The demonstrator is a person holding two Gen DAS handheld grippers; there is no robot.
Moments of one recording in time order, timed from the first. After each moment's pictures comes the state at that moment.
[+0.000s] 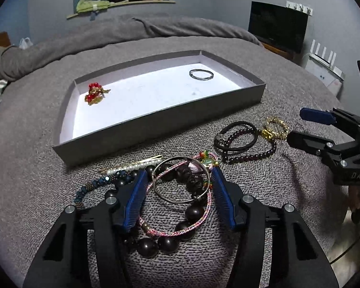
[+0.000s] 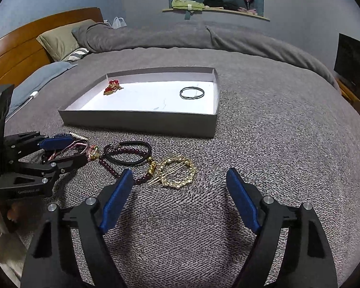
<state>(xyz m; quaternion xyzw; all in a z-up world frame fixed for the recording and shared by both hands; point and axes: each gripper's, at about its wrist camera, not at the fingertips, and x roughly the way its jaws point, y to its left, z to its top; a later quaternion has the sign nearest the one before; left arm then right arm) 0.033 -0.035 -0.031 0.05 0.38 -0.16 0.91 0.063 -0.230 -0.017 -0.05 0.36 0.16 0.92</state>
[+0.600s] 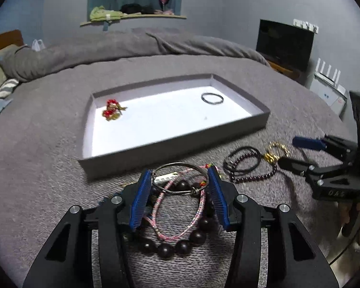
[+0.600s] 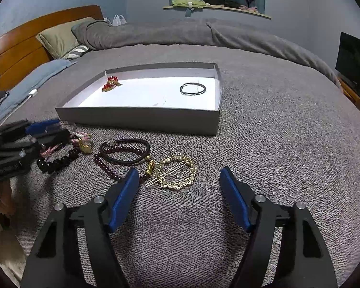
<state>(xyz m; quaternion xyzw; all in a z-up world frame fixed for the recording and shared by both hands) 0.027 -0.018 -0.009 0.02 0.34 -0.14 0.93 0.072 -0.227 -0.028 -0.06 0.37 0.16 0.91</state>
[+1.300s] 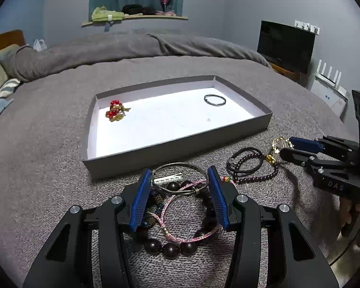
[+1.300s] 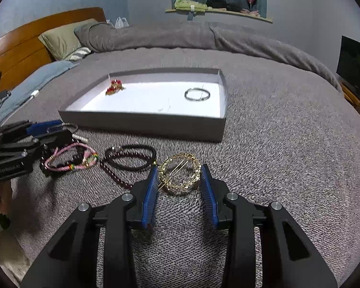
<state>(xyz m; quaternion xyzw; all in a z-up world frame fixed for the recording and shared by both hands) 0.028 -0.014 -0.007 0.02 0.34 -0.14 0.93 0.067 -0.228 -0.016 -0.04 0.34 0.17 0.92</state>
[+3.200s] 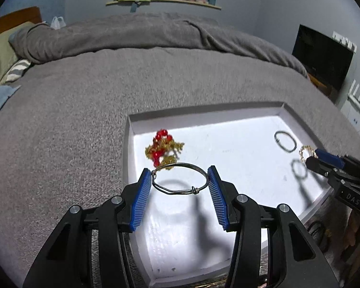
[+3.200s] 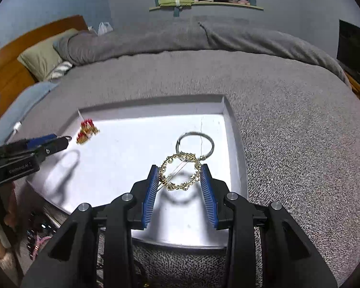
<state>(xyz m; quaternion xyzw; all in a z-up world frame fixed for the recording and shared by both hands) 0.169 0.037 -0.004 -0.01 0.39 -0.07 0.92 0.195 -0.191 -0.013 -0.01 0.38 0.14 0.91</state>
